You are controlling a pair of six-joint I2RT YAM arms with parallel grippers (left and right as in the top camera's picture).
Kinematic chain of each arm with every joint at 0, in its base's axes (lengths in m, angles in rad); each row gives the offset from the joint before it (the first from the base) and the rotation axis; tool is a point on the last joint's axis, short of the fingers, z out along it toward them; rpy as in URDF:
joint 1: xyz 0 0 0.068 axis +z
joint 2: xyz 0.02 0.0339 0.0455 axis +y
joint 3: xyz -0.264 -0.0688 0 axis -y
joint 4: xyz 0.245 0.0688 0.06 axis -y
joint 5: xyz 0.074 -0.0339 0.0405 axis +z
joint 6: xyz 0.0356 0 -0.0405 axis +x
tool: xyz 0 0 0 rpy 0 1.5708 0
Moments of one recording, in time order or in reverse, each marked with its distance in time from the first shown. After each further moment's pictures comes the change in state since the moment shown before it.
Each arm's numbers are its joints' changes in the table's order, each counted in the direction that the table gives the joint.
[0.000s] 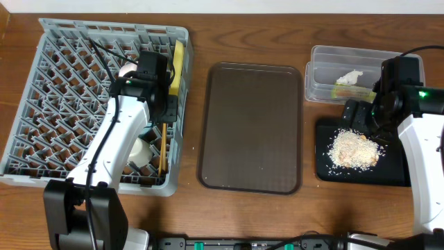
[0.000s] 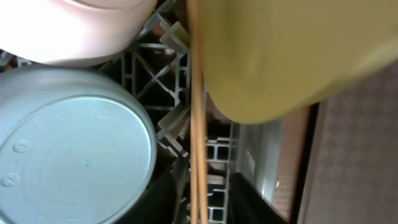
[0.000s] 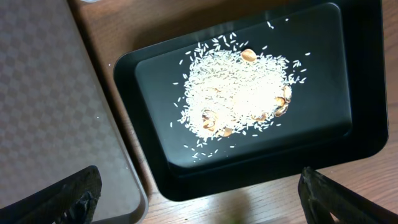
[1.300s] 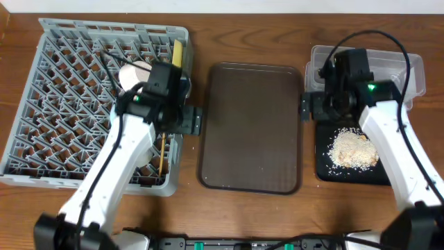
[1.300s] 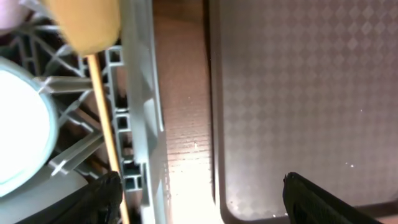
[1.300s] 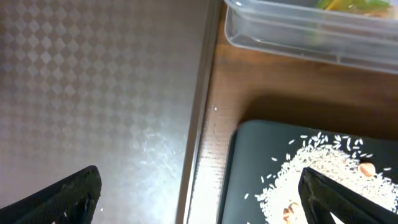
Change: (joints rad) left arm -0.119 -0.182 -0.085 -0.015 -0.165 -0.061; right arm 0.220 0.079 -0.094 0.351 0.129 -0.171
